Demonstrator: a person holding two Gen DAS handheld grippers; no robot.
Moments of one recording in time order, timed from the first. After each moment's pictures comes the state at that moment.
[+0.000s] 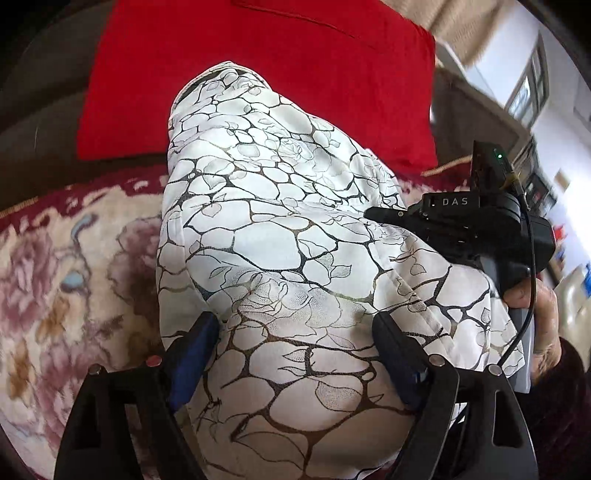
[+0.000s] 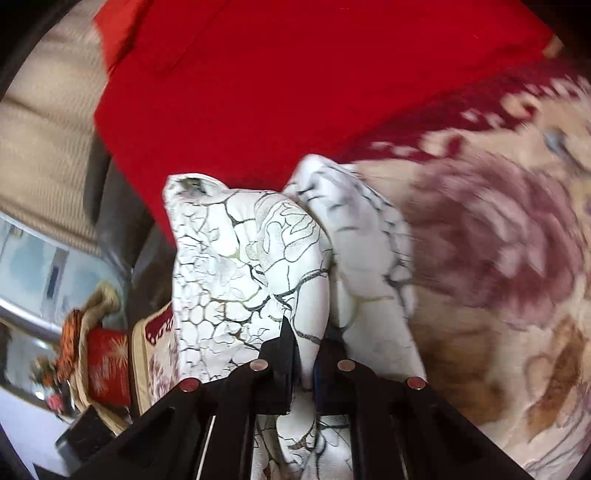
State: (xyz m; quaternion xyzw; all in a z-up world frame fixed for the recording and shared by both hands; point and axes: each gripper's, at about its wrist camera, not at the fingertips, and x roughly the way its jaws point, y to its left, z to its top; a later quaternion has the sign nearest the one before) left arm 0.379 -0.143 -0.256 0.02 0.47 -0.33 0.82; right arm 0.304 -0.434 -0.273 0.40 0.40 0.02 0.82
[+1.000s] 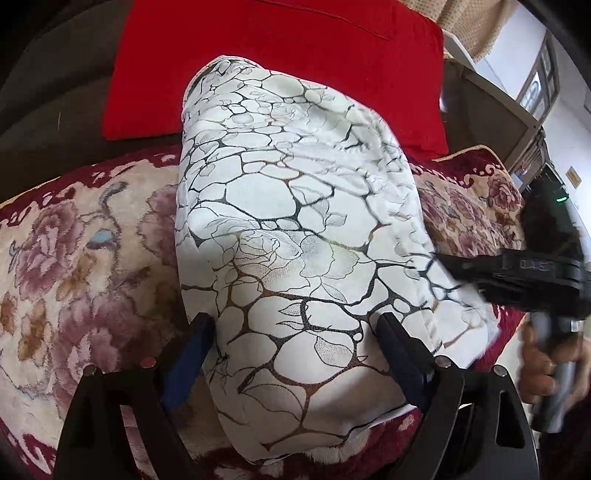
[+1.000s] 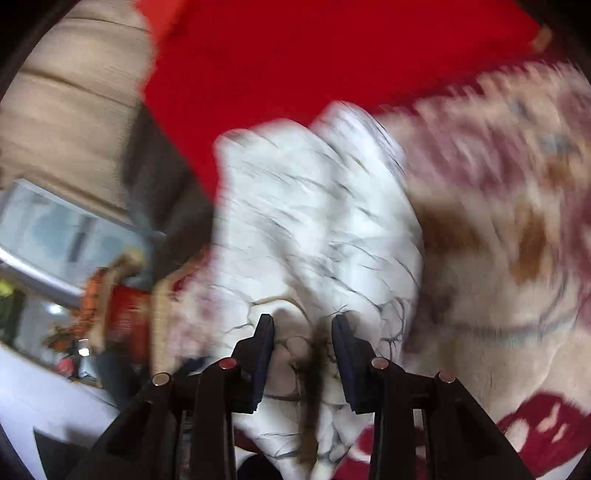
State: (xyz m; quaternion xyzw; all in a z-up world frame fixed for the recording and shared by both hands) left arm 0.354 -0.128 -0.253 0.04 0.48 -0.31 0.82; right arm 0.196 -0.399 -0.270 0.39 0.43 0.04 0.81
